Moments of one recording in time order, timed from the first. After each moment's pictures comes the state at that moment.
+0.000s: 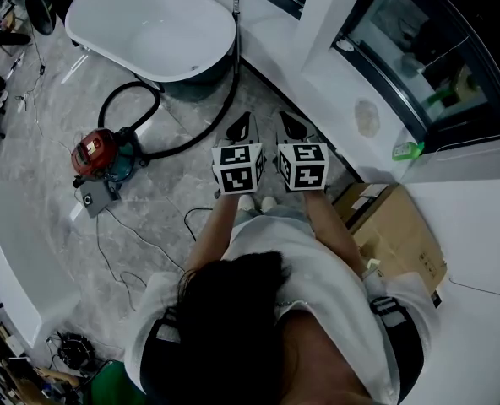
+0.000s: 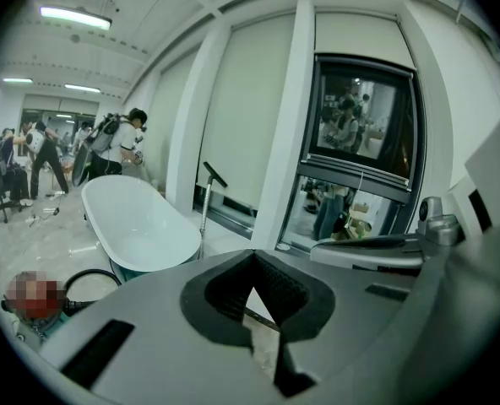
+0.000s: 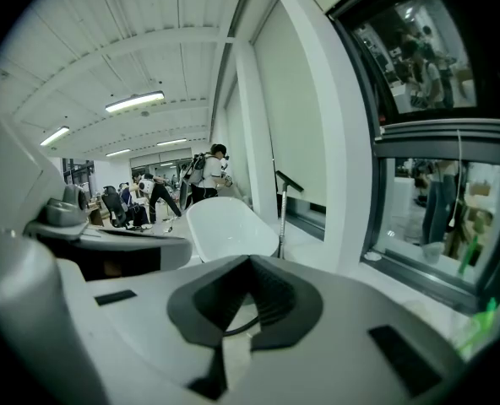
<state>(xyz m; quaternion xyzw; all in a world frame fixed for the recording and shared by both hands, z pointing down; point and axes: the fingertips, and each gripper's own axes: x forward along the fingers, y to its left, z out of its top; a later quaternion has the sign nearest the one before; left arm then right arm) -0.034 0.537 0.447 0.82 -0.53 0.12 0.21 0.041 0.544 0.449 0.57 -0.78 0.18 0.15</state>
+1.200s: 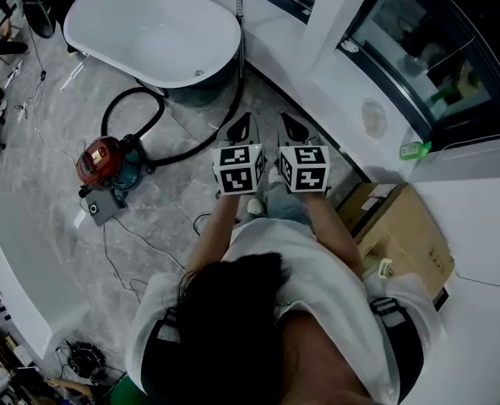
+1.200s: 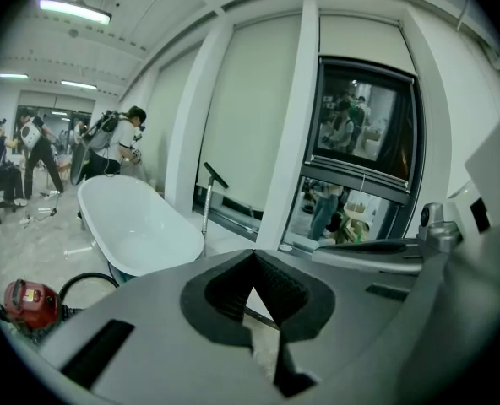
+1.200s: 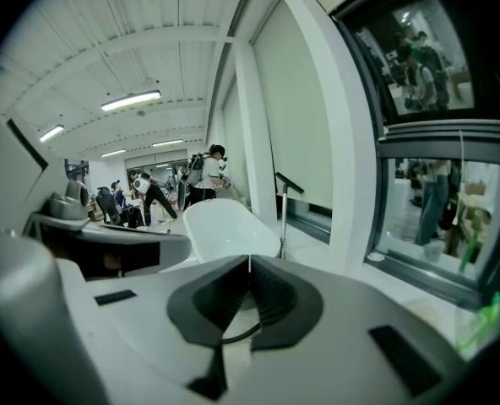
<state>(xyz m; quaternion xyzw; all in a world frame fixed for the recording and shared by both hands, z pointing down) -0.073 0.511 0.450 0.83 -0.51 0.12 0.21 0.004 0.523 0.454 0.59 -0.78 0.17 0.15</state>
